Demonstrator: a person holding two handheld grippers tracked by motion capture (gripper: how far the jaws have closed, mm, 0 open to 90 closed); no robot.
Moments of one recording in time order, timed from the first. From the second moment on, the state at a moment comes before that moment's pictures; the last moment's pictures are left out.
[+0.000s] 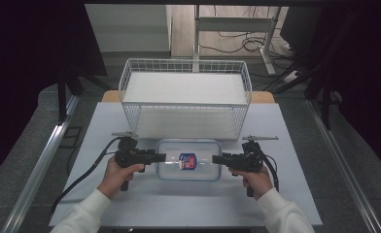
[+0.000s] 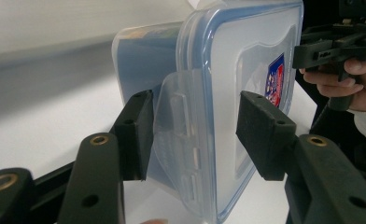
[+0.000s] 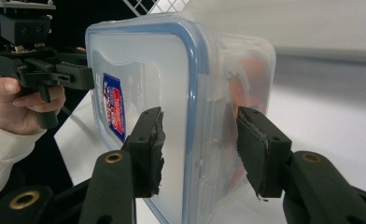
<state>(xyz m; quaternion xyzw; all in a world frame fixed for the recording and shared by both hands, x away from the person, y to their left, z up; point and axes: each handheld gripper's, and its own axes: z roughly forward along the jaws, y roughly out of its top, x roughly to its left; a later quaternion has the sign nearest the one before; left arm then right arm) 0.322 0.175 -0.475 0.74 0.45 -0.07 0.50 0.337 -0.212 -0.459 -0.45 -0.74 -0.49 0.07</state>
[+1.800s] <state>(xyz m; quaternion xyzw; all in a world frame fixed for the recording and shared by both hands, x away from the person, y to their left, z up) 0.418 0.182 -0.507 0.68 0.51 -0.08 0.53 0.439 -0.199 -0.492 -0.51 -0.69 -0.50 0.08</state>
